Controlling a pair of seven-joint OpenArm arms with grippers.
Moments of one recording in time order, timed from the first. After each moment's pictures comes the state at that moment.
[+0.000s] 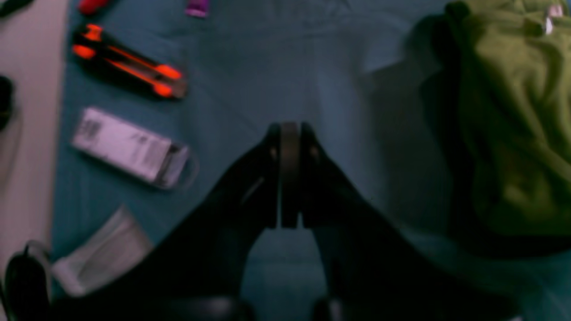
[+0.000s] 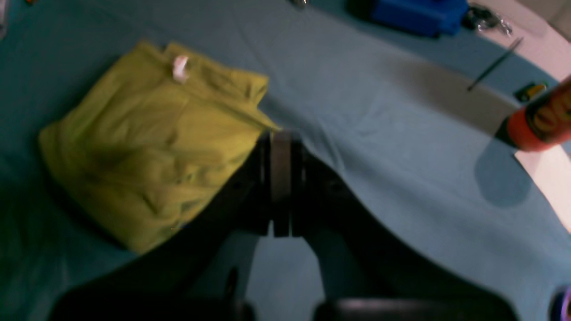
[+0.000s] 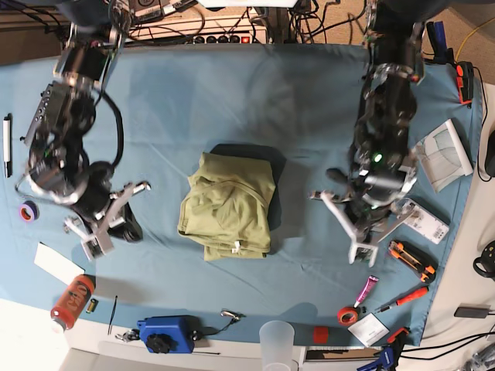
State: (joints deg) left arm -9.0 -6.5 7.0 111.8 1.2 -0.4 67.6; right arm 10.1 17.7 17.3 106.2 31.1 37.4 -63.7
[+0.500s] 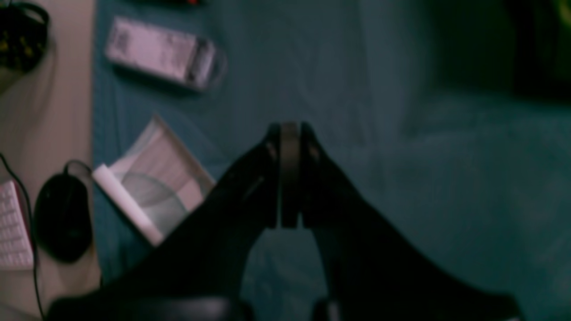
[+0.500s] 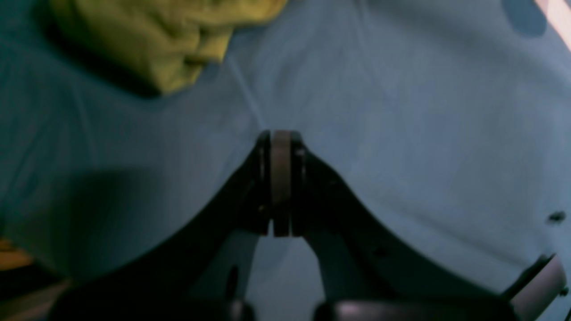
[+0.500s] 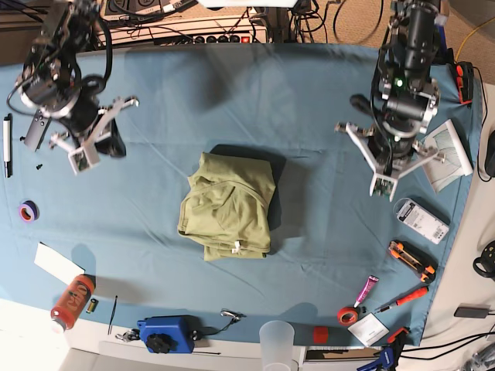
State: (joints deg) left arm 10.8 -15.6 6.7 125.4 0.7 -0.6 66.9; right arm -17.2 17.8 28.2 121.0 35.4 37.4 -65.0
